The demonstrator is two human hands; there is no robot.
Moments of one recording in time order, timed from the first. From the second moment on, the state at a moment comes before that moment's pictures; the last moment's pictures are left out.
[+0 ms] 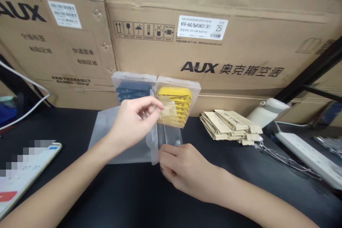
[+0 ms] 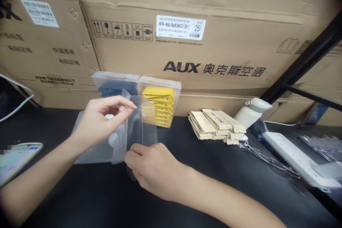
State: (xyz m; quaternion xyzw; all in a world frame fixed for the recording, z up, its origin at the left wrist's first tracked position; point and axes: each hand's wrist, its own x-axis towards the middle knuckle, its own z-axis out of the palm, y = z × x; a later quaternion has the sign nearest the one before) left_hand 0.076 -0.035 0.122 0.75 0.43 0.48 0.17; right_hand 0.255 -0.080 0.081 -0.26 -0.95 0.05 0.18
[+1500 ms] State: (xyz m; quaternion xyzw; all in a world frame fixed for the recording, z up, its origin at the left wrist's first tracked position) left_hand 0.073 -0.025 0.125 0.70 0.38 0.52 0.32; right_hand 0.259 -0.092 0.111 -0.33 -0.87 0.32 0.17
